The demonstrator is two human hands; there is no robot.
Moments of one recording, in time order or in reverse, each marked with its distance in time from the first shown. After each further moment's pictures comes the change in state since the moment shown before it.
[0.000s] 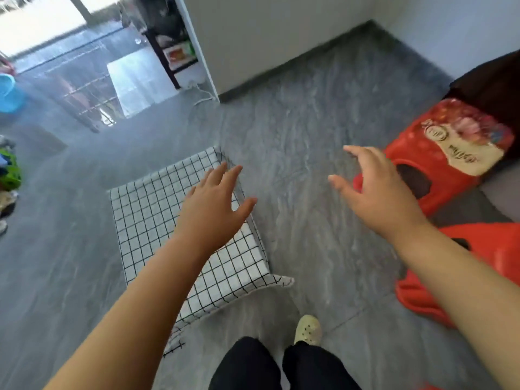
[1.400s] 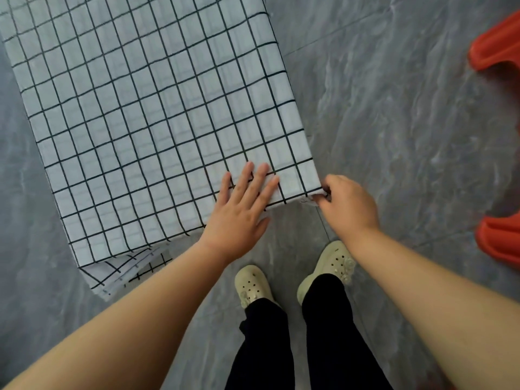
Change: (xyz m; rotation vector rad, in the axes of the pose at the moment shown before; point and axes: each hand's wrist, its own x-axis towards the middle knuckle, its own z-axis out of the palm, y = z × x) left_hand -0.079 -0.217 0.446 0.271 -0.302 0.199; right_hand -0.138 0.135 0.454 -0.152 -0.498 0.230
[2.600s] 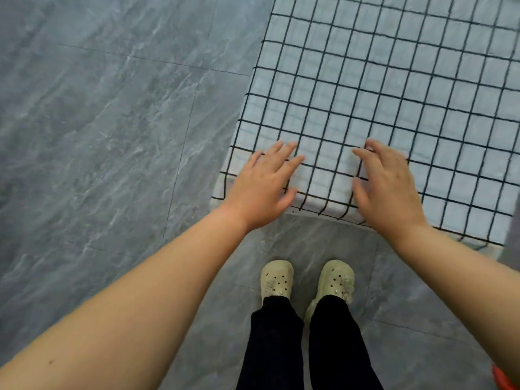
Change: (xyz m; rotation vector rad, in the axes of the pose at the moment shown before) left_hand -0.175 -0.154 0.019 -0.439 0.263 -0.458; right_hand -0.005 -0.221 0.073 -0.263 -0.024 -0.710
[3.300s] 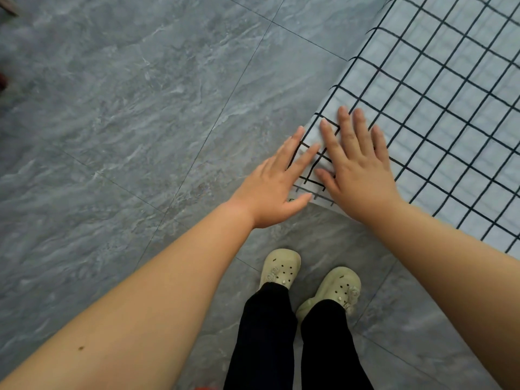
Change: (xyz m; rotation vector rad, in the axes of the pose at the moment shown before) left_hand -0.081 -0.066 0.049 -0.319 0.071 -0.220; right_hand 0.043 -0.110 0.087 -0.306 -0.178 -0.452
